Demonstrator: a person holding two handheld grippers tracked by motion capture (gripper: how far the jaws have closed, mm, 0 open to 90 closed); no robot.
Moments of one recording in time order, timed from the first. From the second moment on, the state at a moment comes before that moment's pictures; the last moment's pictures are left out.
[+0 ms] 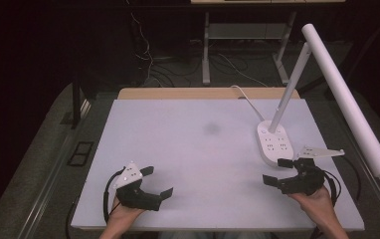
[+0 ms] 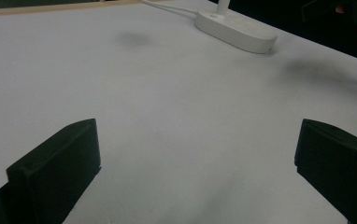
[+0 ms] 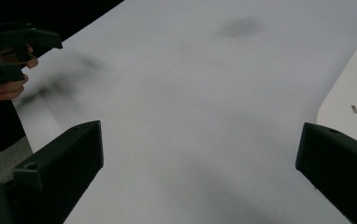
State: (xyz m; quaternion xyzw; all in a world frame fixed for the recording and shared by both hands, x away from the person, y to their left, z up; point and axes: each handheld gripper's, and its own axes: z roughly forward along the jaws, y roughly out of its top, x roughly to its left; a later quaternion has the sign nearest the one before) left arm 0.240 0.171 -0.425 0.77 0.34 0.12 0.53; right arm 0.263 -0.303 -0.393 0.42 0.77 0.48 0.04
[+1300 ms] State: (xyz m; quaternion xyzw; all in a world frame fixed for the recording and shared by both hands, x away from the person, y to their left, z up) left arm 0.241 0.172 -0.425 0.77 0.34 0.12 0.53; right arm 0.322 -0.334 -0.370 0.43 0.78 0.45 0.04
